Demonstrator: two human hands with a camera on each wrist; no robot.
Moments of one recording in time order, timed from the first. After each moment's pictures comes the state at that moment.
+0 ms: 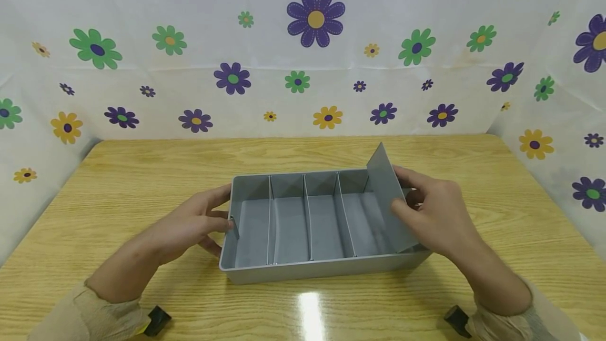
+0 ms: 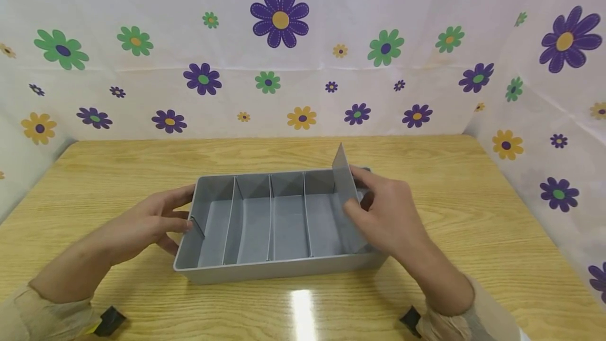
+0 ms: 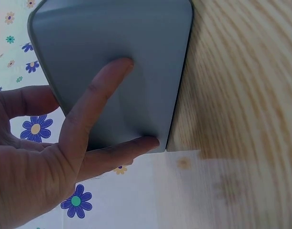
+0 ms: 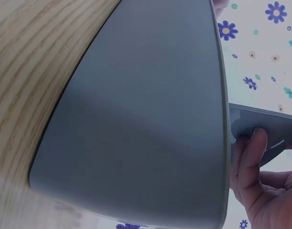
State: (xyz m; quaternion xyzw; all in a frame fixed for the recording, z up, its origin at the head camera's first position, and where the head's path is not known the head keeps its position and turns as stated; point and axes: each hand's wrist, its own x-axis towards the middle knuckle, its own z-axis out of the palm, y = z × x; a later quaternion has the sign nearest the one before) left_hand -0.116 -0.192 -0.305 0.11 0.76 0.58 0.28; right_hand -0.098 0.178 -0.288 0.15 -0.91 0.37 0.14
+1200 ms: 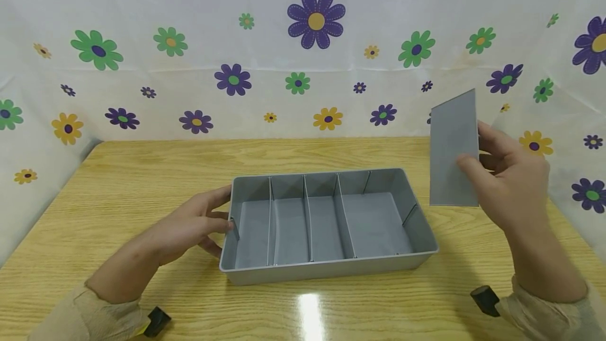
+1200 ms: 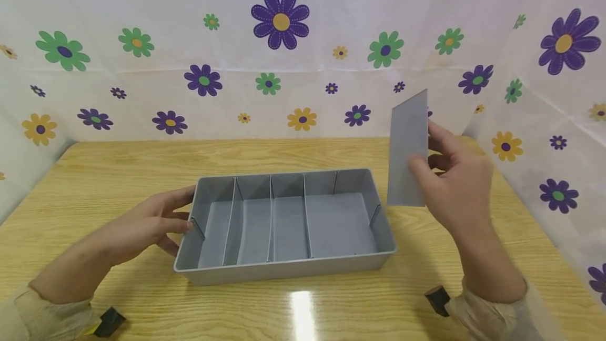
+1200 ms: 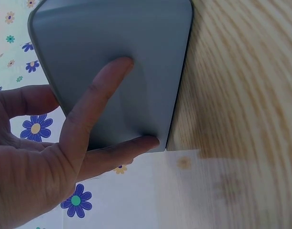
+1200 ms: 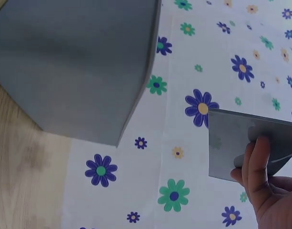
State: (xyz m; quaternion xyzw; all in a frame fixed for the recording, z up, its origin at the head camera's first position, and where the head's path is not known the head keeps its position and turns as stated) left_hand -0.116 -0.192 -0.305 0.11 0.76 0.58 0.28; right_hand -0.111 0.231 -0.254 0.03 -0.85 0.42 0.30
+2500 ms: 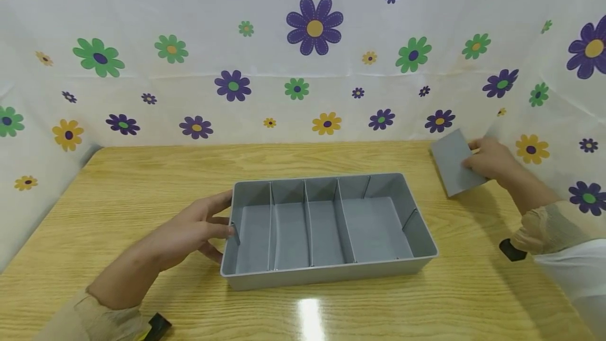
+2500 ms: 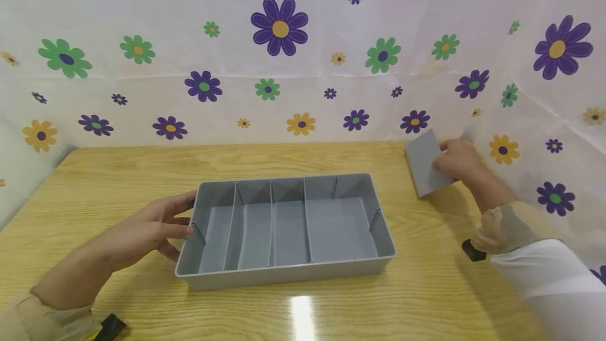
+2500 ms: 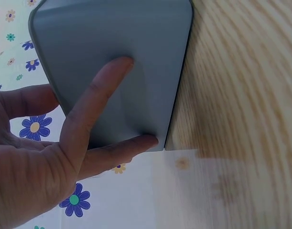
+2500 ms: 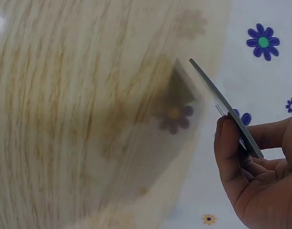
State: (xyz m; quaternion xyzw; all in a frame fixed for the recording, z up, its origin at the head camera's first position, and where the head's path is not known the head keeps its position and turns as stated) left_hand -0.116 -0.192 -0.309 0.11 0.75 0.59 0.27; right_hand -0.234 0.347 -0.316 -0.03 -0.96 0.26 -0.09
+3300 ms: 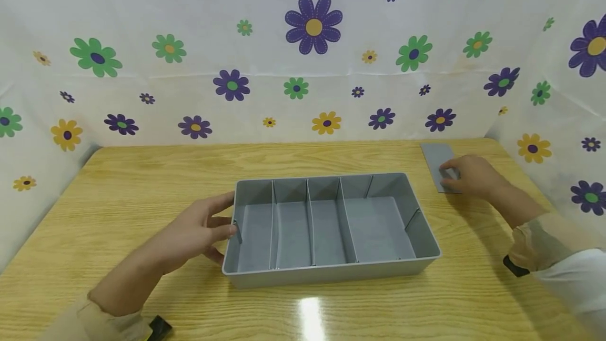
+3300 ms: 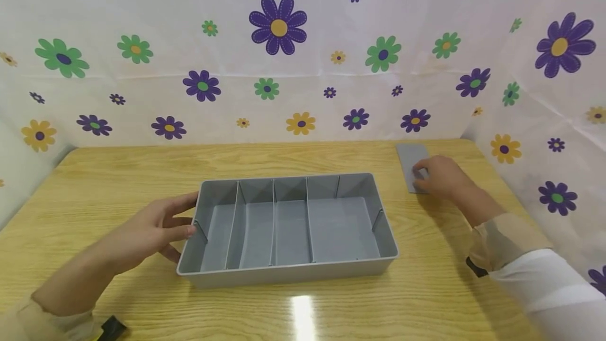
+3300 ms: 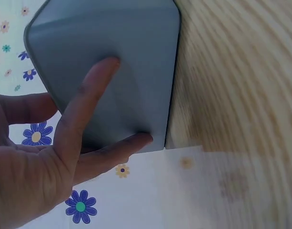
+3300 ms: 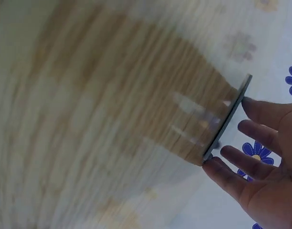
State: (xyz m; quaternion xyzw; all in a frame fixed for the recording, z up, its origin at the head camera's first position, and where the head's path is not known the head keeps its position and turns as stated) left_hand -0.112 -0.188 -0.308 0.11 0.76 0.59 0.25; right_hand -0.227 0.334 -0.347 0.16 -0.98 0.09 -0.02
